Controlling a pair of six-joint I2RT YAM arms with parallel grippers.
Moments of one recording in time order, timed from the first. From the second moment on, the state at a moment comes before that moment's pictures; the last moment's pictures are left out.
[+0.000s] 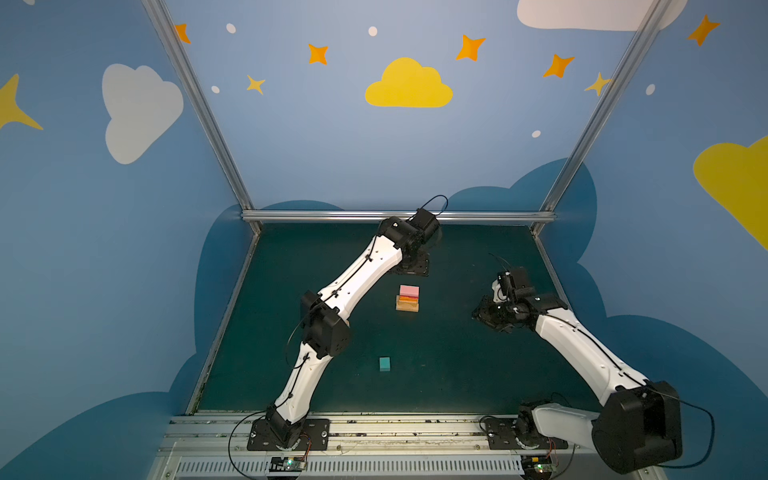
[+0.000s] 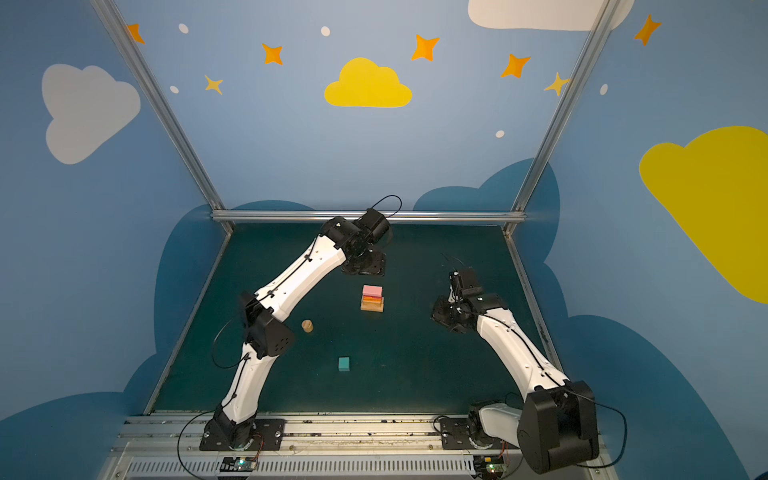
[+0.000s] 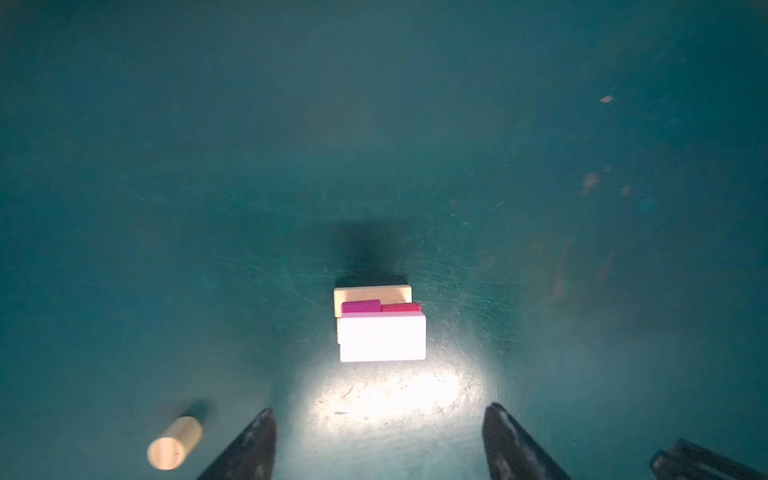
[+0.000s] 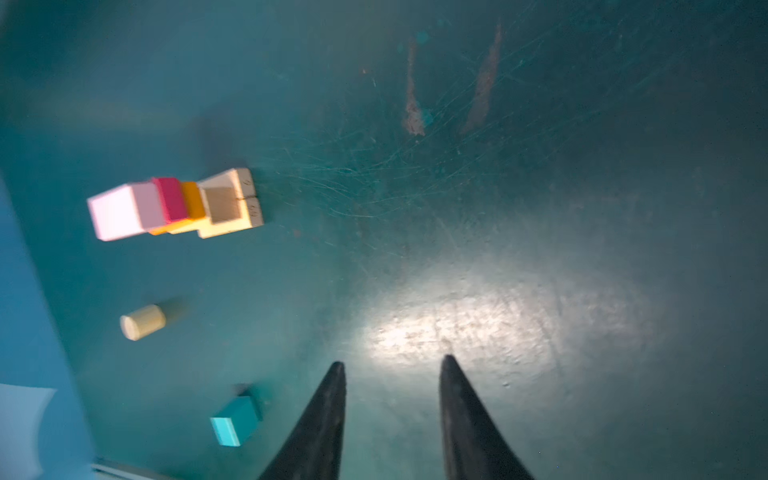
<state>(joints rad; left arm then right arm) -0.71 2.18 2.42 -1.40 -0.16 -0.60 0.29 1.22 0.89 -0.76 -0.19 0.64</state>
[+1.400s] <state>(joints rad) -0.55 1.60 1.11 -0.42 0.39 -0.82 0.59 1.55 1.03 -0.40 -0.12 0.86</state>
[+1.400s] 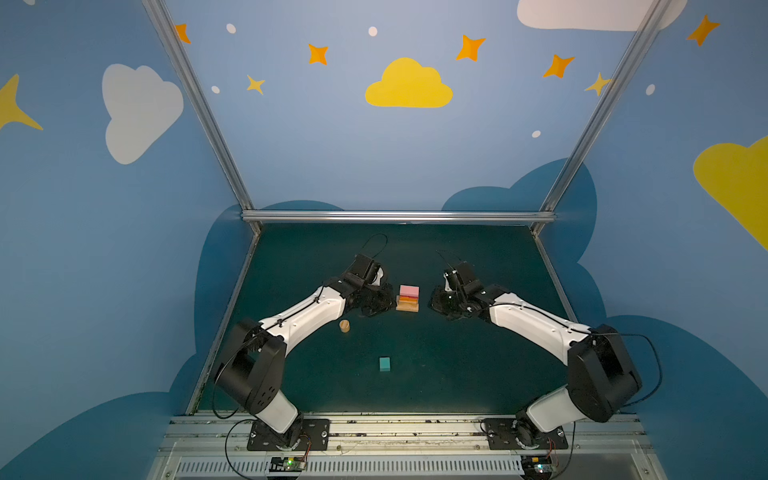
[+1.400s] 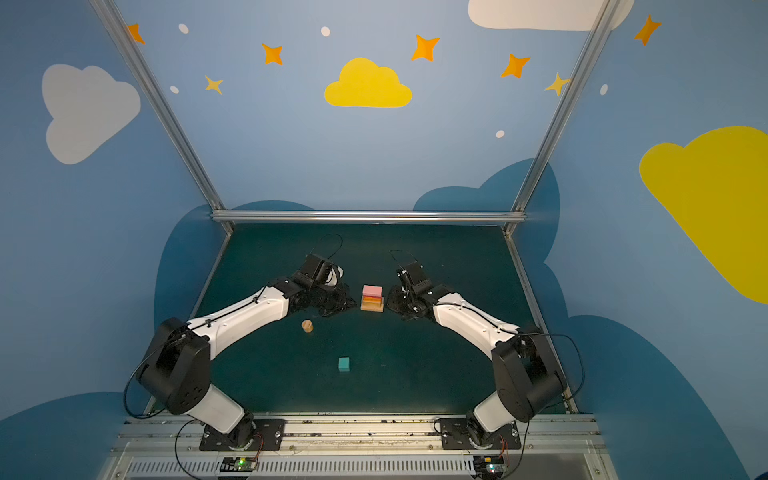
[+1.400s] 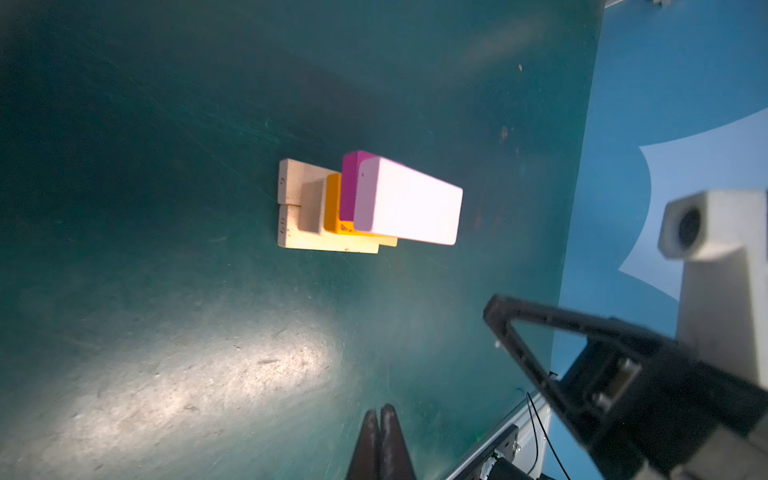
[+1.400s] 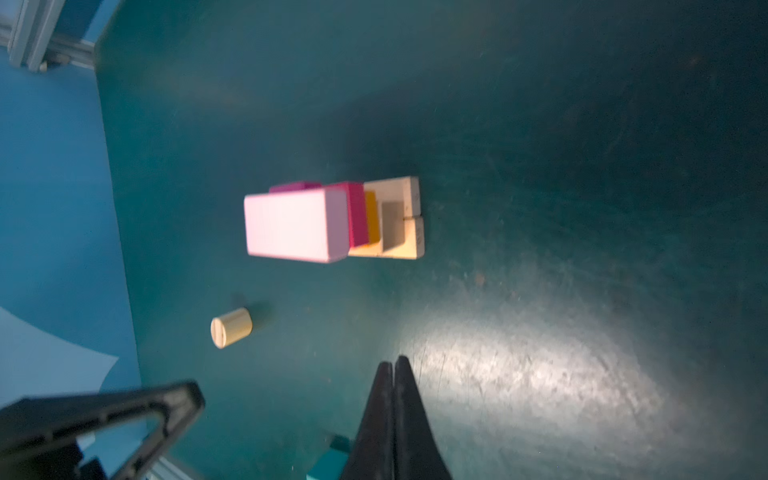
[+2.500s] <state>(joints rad) -0.71 1.78 1.24 -0.30 0.12 -0.99 0.48 1.59 1.00 -0.31 -0.21 0.86</state>
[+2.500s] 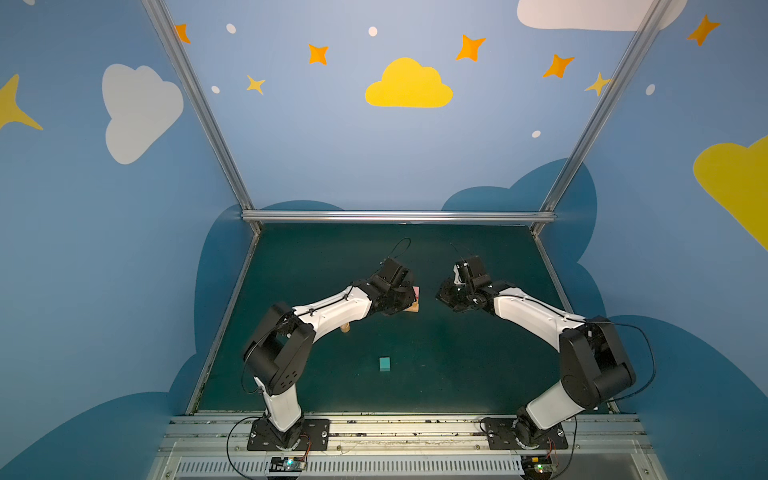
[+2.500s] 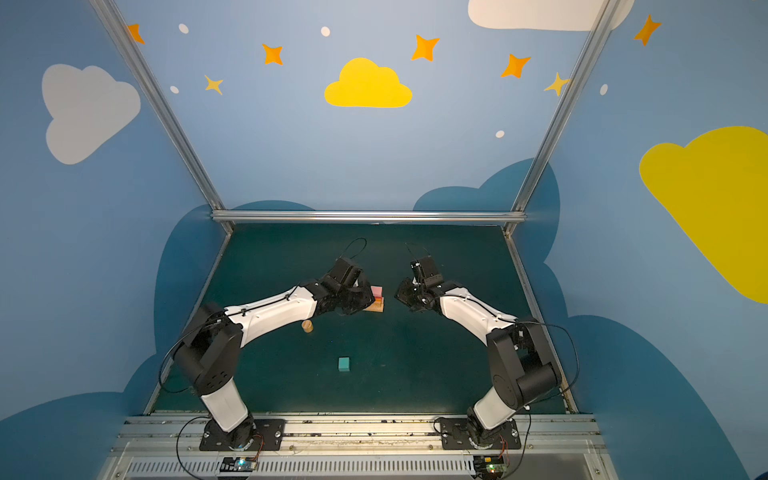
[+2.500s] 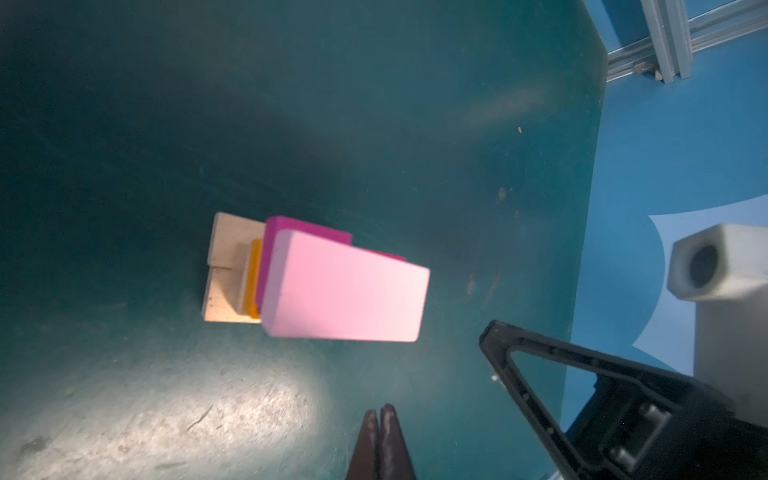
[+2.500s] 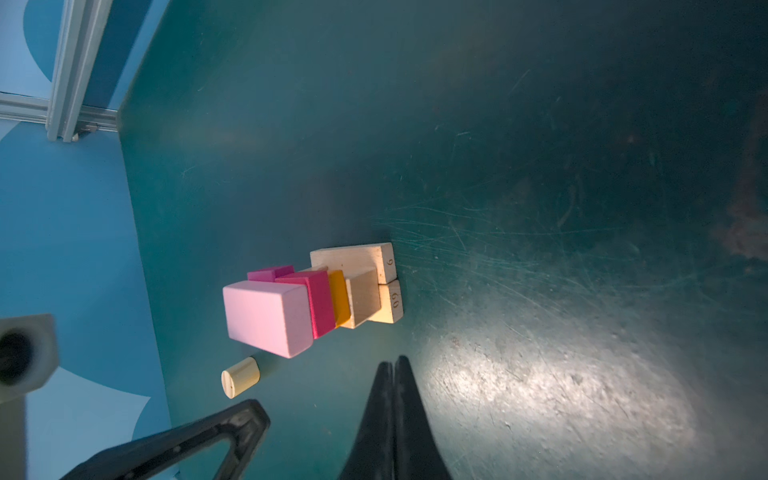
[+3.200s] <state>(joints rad) -0.74 1.84 1.34 -0.43 -0.01 -0.93 0.47 1.56 0.98 -0.29 -0.22 0.86</state>
